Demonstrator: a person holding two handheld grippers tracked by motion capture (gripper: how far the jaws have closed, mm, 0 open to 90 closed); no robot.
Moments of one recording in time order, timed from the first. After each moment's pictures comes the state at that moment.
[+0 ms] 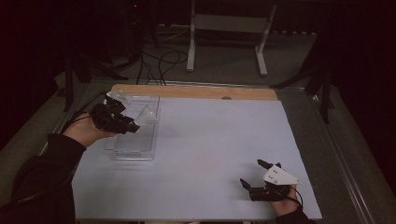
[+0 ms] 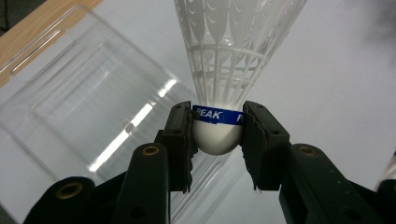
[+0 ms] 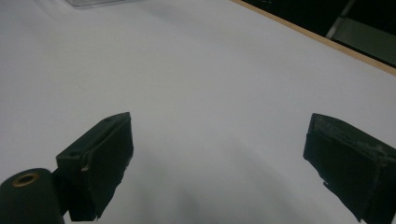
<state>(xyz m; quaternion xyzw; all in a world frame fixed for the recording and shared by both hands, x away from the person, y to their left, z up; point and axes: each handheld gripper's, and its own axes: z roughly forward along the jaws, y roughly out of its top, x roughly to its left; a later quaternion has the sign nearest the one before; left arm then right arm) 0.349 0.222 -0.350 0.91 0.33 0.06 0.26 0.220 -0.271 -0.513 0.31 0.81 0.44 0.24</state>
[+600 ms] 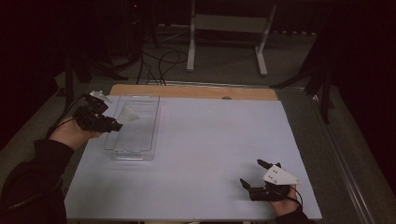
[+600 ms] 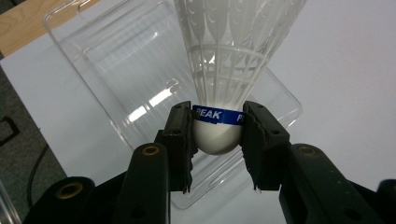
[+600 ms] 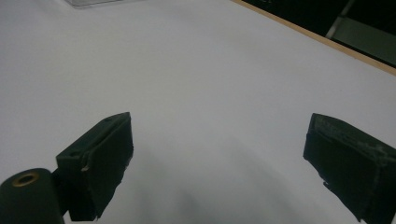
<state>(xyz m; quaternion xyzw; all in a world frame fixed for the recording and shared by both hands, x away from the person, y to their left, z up) 0.351 0.261 -0.364 0.87 0.42 0.09 0.23 0.220 -0.271 -0.512 0.30 0.81 0.44 0.25</state>
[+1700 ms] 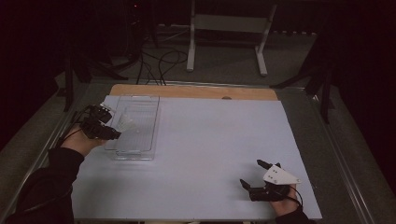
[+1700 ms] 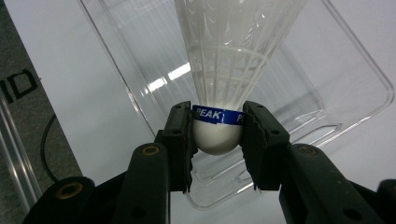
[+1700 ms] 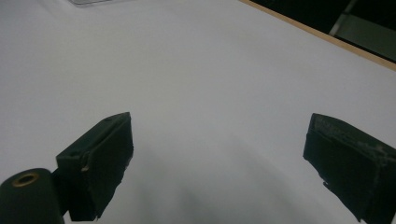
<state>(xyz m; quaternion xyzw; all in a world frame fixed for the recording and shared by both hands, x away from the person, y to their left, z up) 0.357 0.262 -0.416 0.85 0.48 0.10 0.16 0.220 -0.271 -0.513 0.31 0.81 0.44 0.24</state>
